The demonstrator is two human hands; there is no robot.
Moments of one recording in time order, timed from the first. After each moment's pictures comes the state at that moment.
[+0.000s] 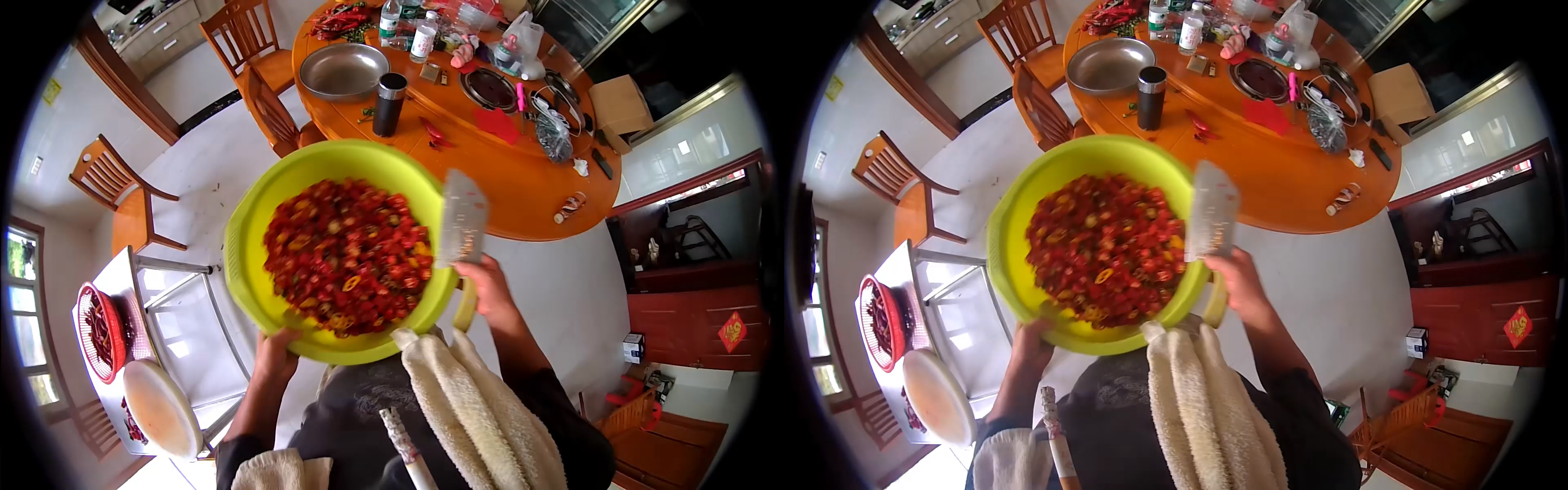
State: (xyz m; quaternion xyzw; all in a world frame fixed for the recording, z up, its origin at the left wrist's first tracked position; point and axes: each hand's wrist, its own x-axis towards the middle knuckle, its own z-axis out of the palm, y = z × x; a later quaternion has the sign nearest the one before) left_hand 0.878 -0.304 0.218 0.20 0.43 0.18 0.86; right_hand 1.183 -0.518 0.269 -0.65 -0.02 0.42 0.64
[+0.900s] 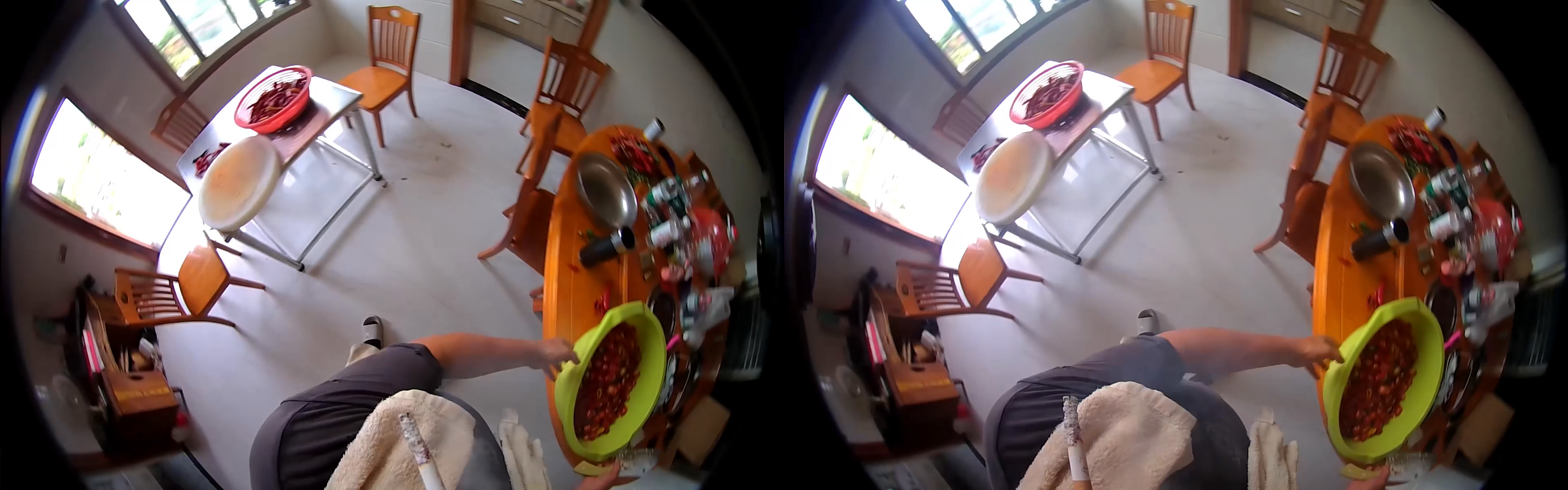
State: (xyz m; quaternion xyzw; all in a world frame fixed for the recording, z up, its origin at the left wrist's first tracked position) left_hand 1.224 -0.395 0.169 0.30 0.28 0.00 0.91; right_hand 1.464 -0.679 0.307 -0.70 -0.02 0.28 0.66
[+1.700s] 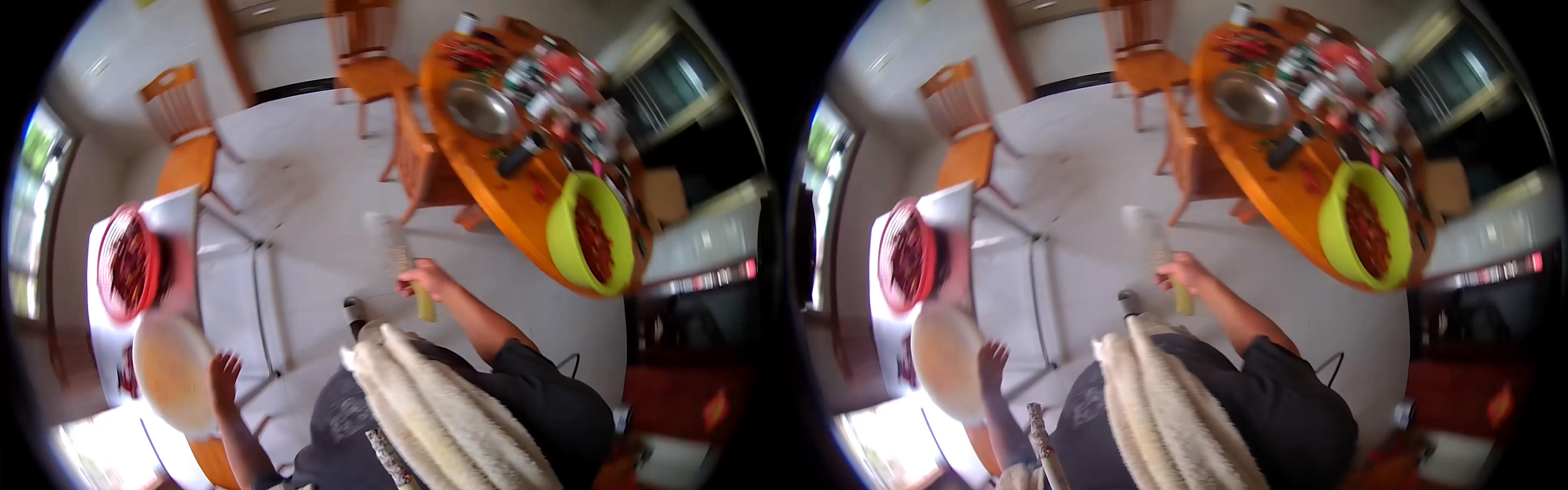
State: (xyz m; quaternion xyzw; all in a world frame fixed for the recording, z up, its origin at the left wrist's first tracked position) left_hand 0.401 -0.159 -0.025 0.18 0.47 0.42 0.76; right_hand 1.009 -0.250 0.069 -0.60 -0.14 0.67 0.42
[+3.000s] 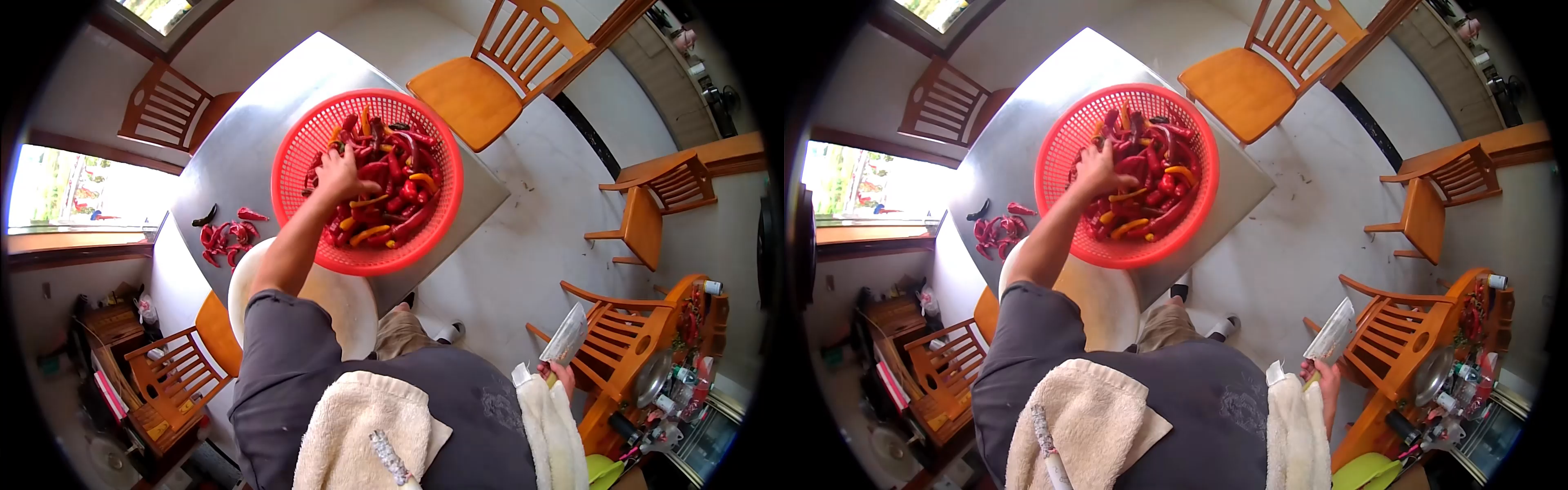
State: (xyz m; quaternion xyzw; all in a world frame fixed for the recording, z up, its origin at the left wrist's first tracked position) left_hand 0.298 0.290 0.081 0.58 0.77 -0.07 0.23; right_hand 0.869 -0.003 0.132 -0.71 -0.06 0.59 0.39
